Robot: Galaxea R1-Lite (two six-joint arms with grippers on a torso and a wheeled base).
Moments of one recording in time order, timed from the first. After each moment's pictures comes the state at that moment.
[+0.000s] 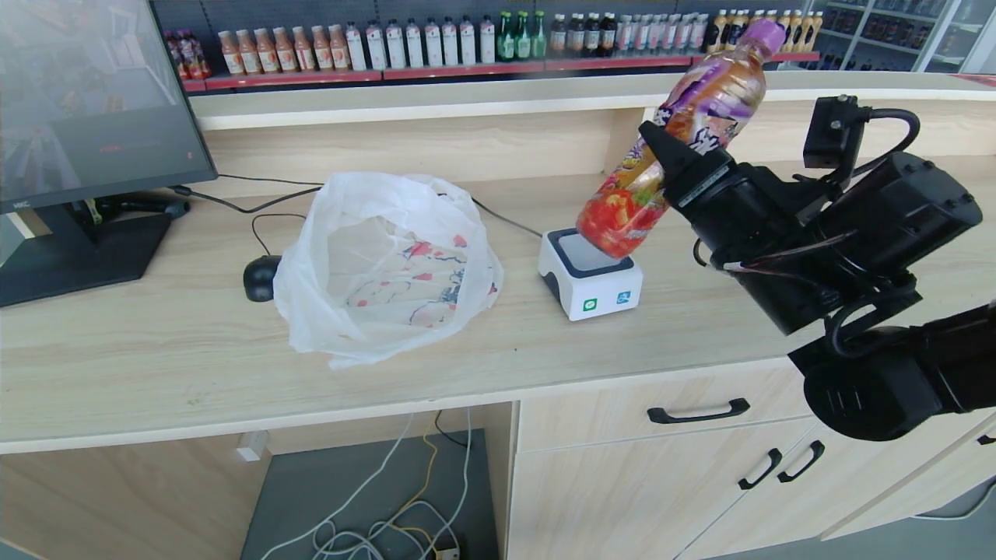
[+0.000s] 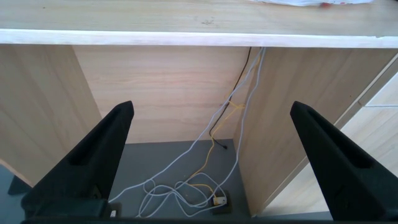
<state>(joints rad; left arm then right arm) 0.00 0.00 0.00 0.00 0.00 0.00 0.46 1.86 -0.96 -1.43 0.02 0.48</state>
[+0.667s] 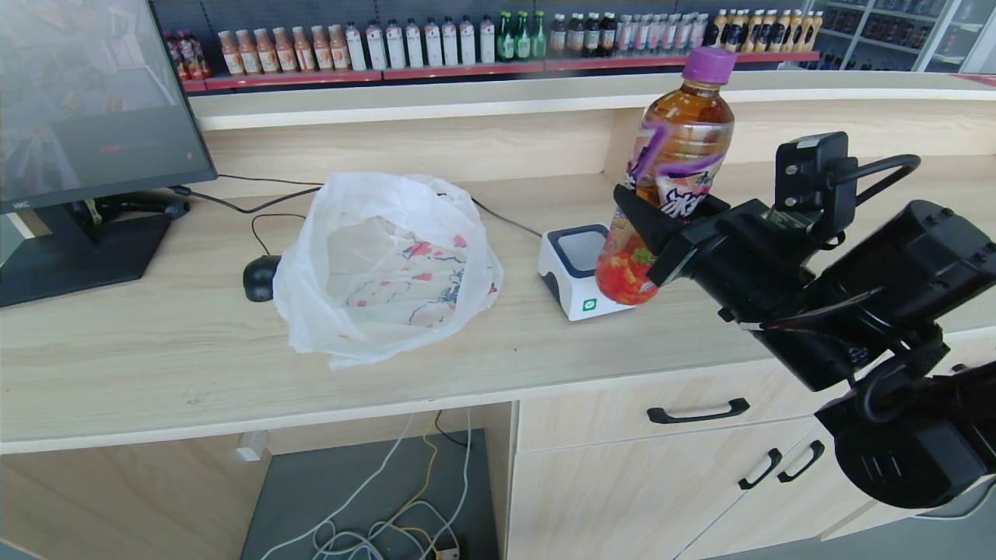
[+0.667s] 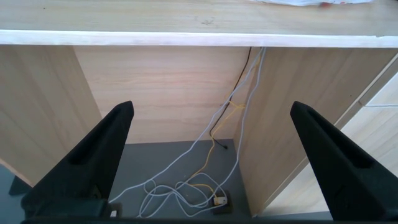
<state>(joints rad) 0.00 0.00 0.00 0.00 0.00 0.00 0.51 1.81 -0.76 -1.50 0.09 -0.07</state>
